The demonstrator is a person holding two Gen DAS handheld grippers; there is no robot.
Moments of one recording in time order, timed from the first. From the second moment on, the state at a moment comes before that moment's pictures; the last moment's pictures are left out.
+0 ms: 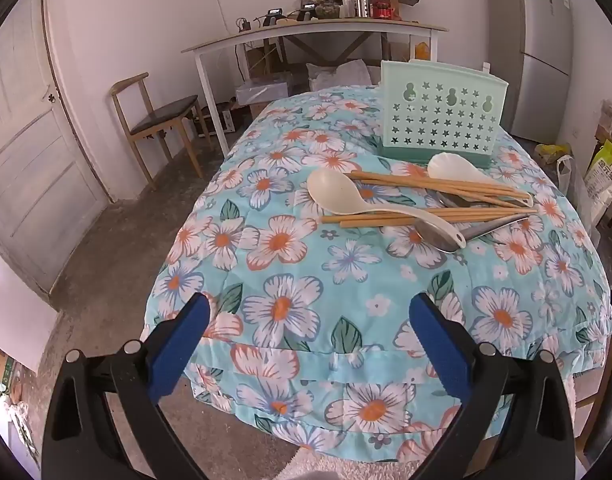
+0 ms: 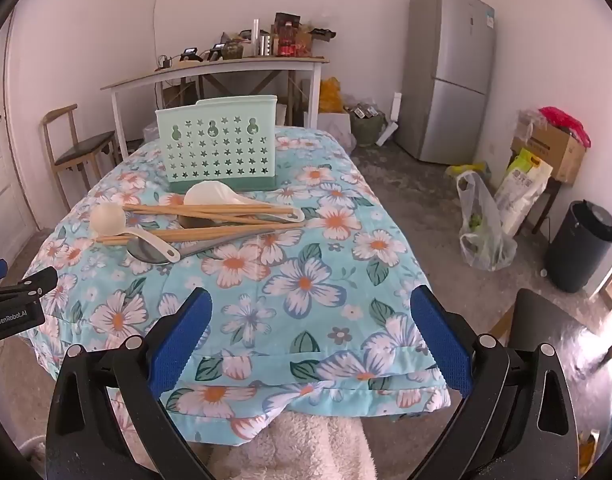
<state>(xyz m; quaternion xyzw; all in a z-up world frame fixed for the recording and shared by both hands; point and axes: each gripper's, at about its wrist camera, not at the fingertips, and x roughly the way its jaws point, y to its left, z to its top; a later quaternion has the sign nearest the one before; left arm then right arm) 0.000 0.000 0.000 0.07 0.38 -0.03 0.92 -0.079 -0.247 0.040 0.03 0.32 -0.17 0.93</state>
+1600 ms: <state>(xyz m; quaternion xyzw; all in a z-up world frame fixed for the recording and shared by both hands) 0.003 0.000 -0.002 0.07 0.39 -0.03 0.92 -0.076 -0.247 0.042 0.03 0.32 -0.17 0.93</state>
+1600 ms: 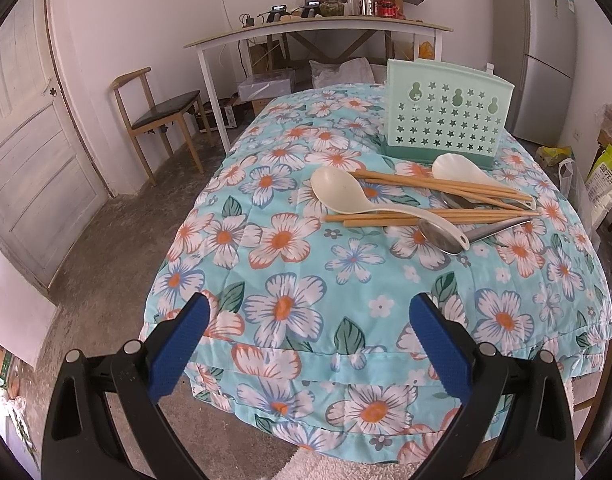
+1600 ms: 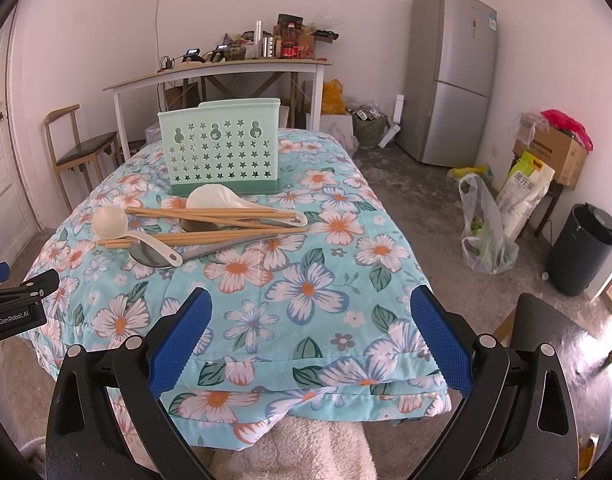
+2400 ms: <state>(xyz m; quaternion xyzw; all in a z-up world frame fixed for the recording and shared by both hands) 0.003 0.000 -0.003 0.07 0.39 -0.03 0.92 -0.078 -0.247 0.041 0.03 0.32 -0.17 0.93</state>
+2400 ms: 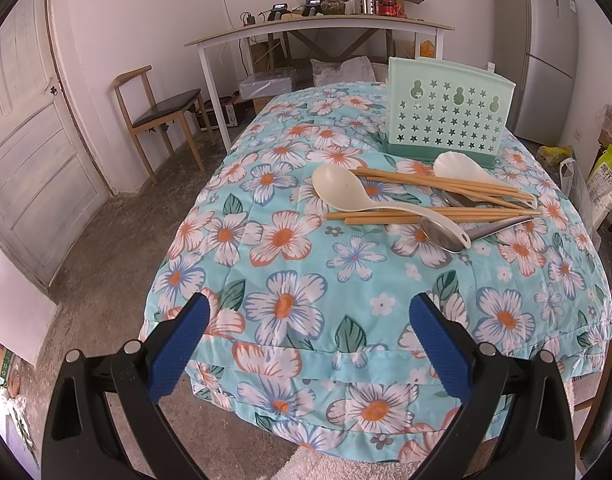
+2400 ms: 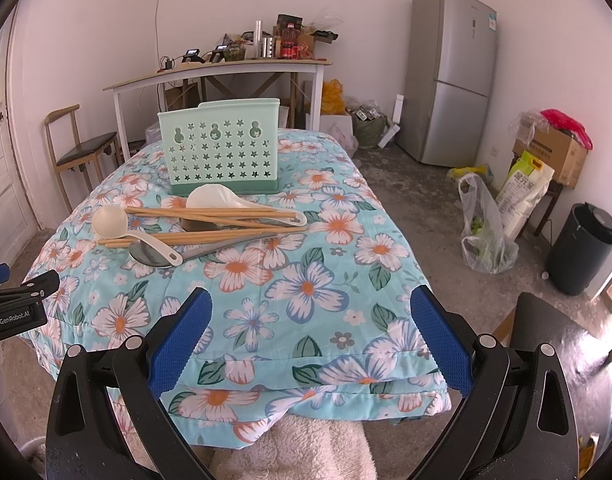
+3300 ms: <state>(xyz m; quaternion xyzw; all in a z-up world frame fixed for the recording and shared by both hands) 0.025 0.011 -0.015 0.06 0.42 -0.02 0.91 -0.061 -0.241 0.038 0.03 0.33 -0.15 0.93</state>
